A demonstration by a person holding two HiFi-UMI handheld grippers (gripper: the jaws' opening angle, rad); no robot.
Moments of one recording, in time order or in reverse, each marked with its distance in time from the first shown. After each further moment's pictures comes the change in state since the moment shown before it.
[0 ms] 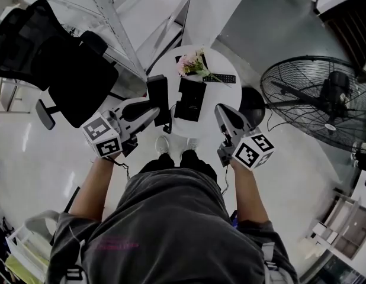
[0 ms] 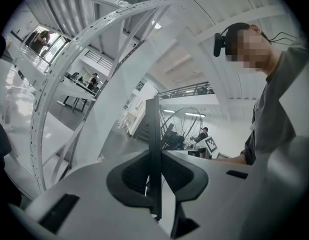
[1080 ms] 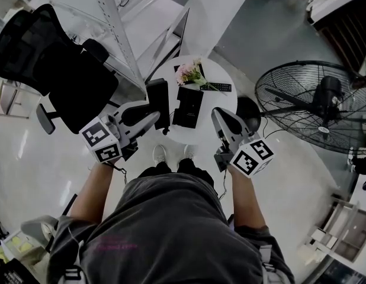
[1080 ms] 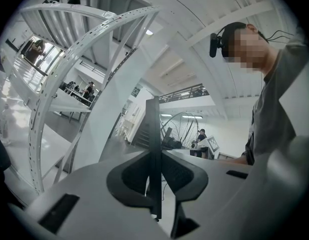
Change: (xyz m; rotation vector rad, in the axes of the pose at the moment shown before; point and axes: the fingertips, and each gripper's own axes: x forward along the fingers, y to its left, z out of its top) left arm -0.011 -0.028 0.034 0.068 -0.064 -0.013; right arm -0.010 0.046 0.035 -0.067 -0.075 0.058
